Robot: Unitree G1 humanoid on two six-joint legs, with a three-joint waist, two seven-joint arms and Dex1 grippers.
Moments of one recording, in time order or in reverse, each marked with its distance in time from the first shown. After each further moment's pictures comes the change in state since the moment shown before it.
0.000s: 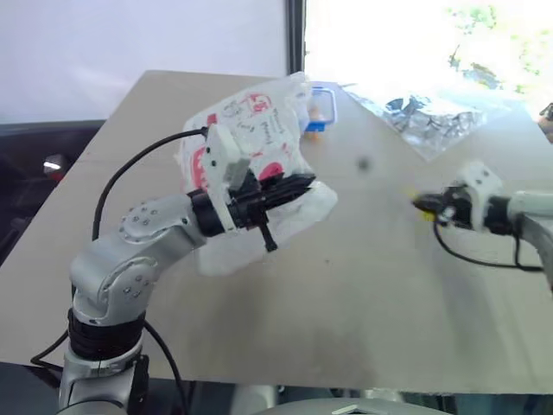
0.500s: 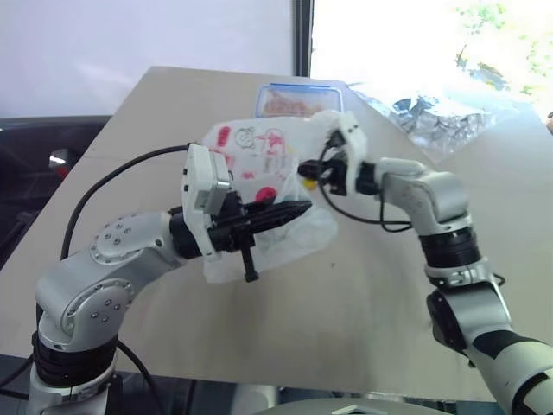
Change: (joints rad) left arm 0.119 0.093 0.074 -0.083 -0.081 -0.013 -0.029; right arm -0.373 0.552 0.182 0.312 0.051 0.056 -0.214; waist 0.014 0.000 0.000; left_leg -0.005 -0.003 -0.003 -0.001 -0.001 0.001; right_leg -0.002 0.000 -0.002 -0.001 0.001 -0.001
